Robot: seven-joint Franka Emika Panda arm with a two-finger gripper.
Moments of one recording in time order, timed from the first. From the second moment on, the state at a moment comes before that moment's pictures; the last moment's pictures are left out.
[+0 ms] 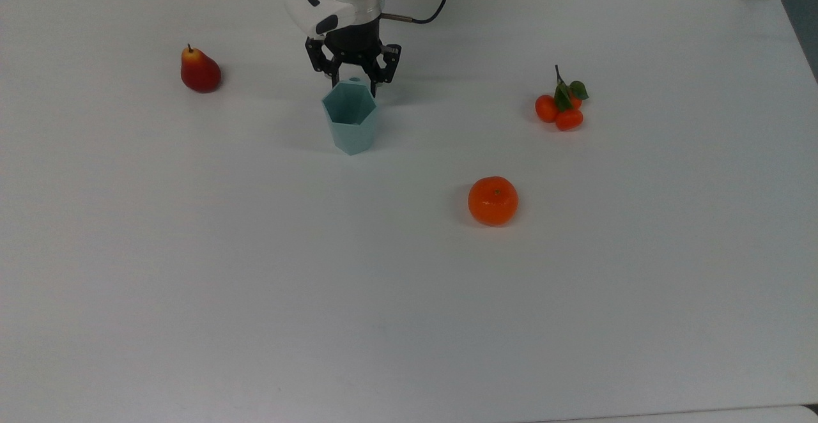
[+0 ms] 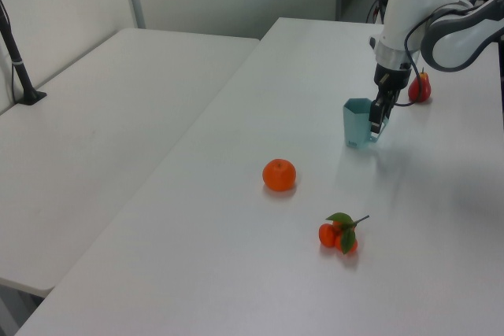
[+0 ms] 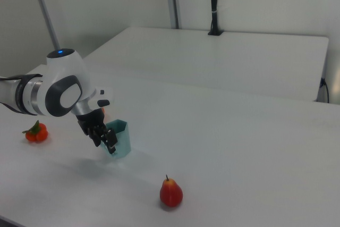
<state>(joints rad) 0.18 0.00 -0.07 -2.29 -0.09 2.39 0.26</state>
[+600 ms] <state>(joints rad) 0.18 -0.04 -0.05 -1.90 -0.13 1.91 0.22</state>
